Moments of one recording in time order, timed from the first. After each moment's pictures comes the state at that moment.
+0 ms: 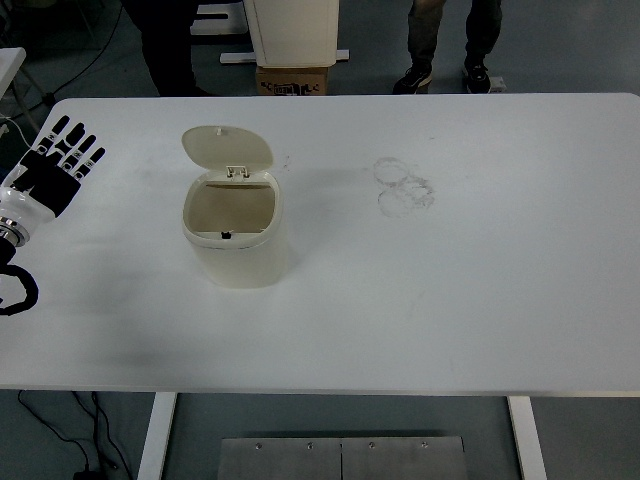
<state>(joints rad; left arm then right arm) -0.71 0.48 -0.66 -0.49 -0.35 -0.51 -0.14 0.01 0.00 0.28 0.13 -0.26 0.08 0.24</state>
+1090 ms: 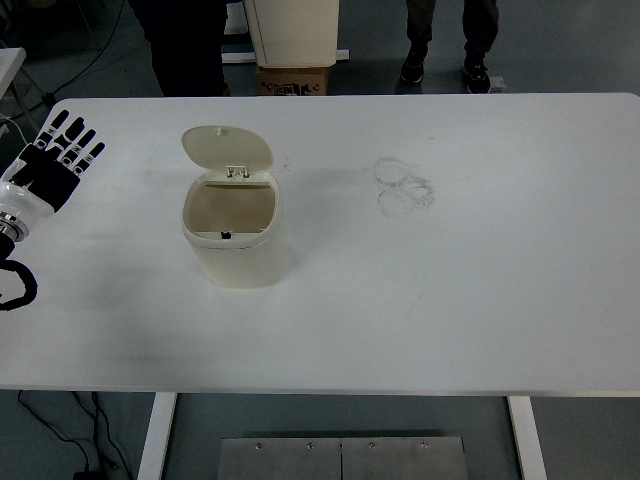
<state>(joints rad) -0.73 0.48 -0.66 -0.49 -0.35 -0.51 -0.14 0.01 0.00 0.28 0.13 -0.26 0.08 0.24</state>
